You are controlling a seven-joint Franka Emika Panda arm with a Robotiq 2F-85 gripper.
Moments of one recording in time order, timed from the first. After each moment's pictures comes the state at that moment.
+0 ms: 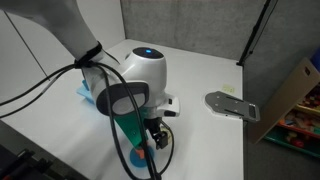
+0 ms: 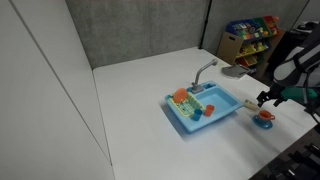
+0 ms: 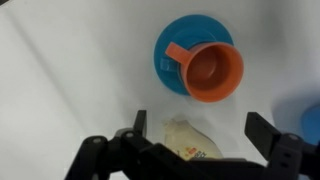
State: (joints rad) arm -0.31 0.55 -0.15 -2.31 0.14 2.80 -0.09
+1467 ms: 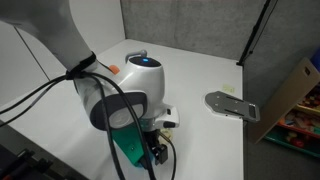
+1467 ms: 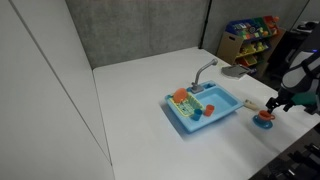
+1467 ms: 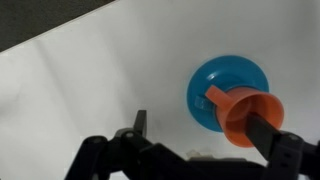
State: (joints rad) arm -0.29 0.54 -0.22 -2.38 0.02 2.80 -0.10
